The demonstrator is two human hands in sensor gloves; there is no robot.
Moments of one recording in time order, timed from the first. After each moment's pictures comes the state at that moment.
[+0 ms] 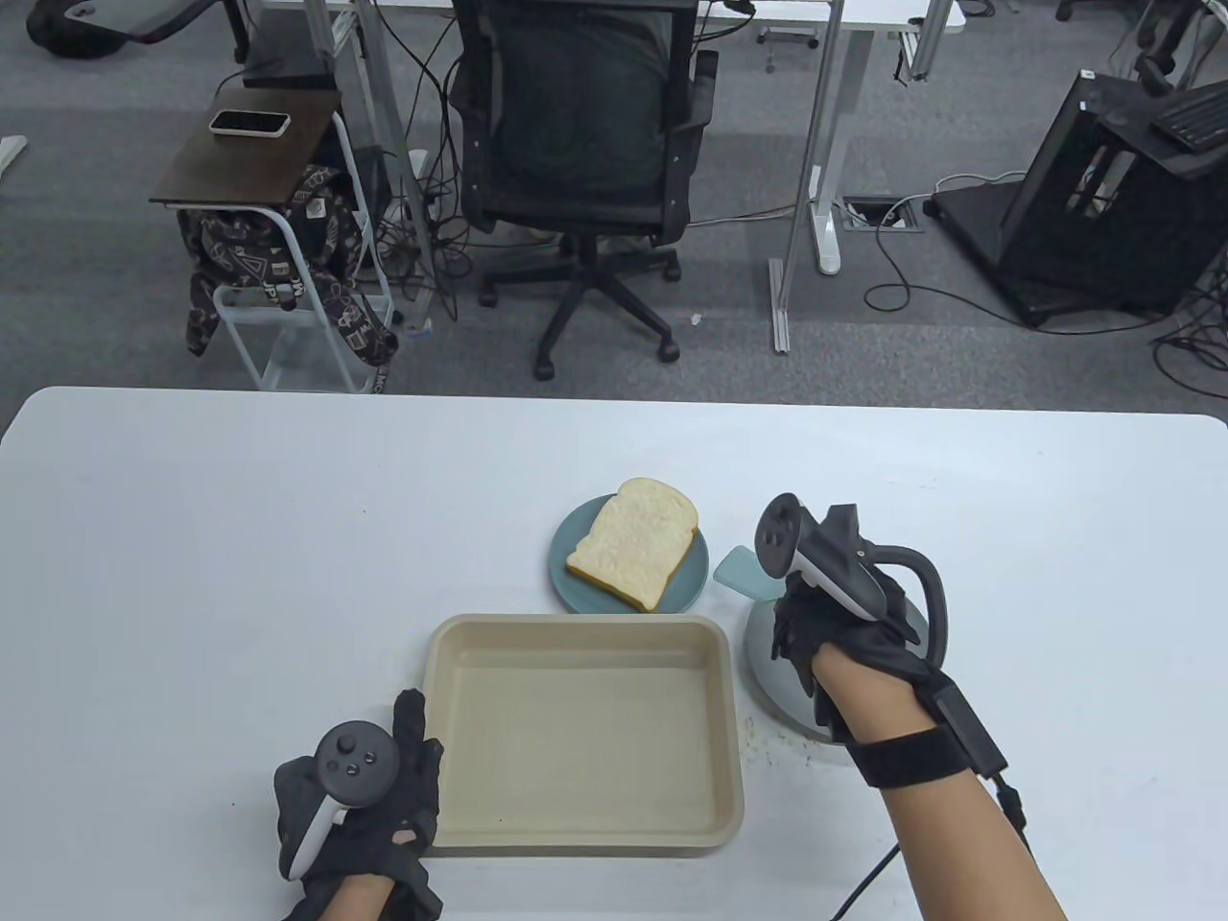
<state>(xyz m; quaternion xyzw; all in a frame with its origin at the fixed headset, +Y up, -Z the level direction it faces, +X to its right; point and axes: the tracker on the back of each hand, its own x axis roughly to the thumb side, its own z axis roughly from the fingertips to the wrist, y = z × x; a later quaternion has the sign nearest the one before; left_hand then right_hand) -0.245 -0.785 -0.264 -0.10 0.07 0.28 0.95 0.169 -0.608 -0.383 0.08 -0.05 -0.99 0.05</state>
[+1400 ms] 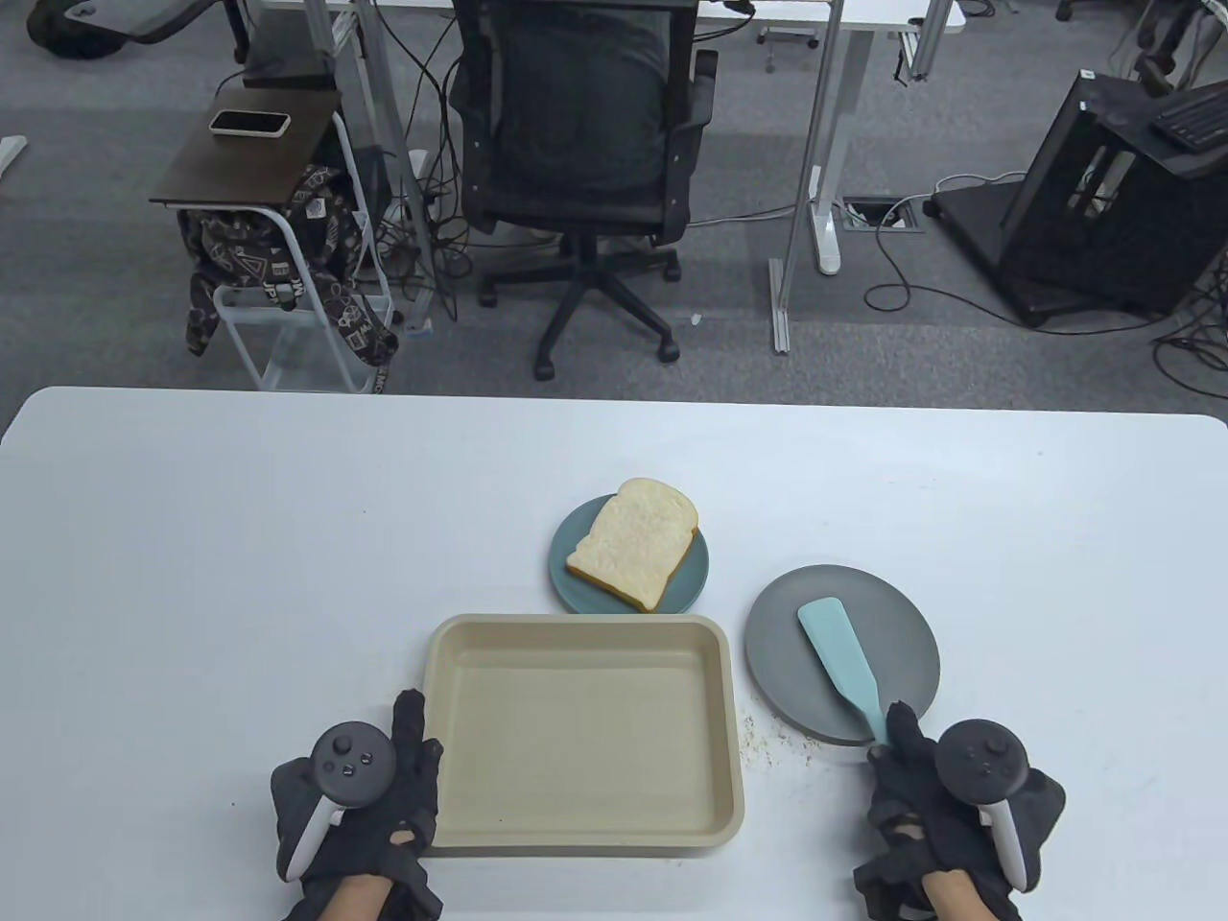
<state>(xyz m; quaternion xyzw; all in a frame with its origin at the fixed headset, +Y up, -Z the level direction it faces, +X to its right) -0.247 -0.786 -0.263 -0.10 0.07 0.29 0.95 0.287 -0.762 -0.270 0.18 0.00 -0.93 -0.31</state>
